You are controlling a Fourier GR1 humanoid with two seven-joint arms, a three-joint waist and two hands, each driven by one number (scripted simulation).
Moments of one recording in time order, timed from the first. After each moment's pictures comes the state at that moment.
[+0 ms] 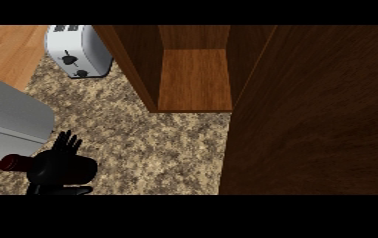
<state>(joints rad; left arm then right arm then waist) -0.13 0.28 0.32 -0.54 0.12 -0.56 -0.74 -0.11 -0.06 0.13 -2.46 -0.10 0.07 0.58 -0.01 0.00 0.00</state>
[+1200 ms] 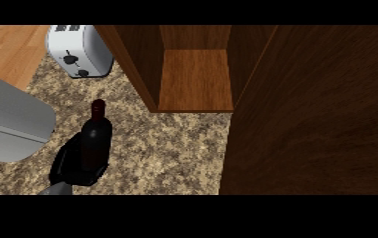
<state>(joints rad) -0.23 0.21 0.28 -0.53 0.21 -0.56 -0.71 -0.09 -0.05 0.13 -2.46 -0.10 0.09 0.59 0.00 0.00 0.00</state>
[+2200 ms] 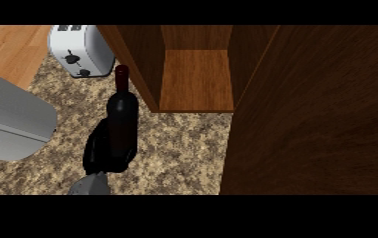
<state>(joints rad) -0.16 0.01 0.15 -0.88 0.37 -0.33 -0.61 -0.08 -0.05 0.07 -2.44 -0.13 0.13 0.57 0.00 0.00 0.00</state>
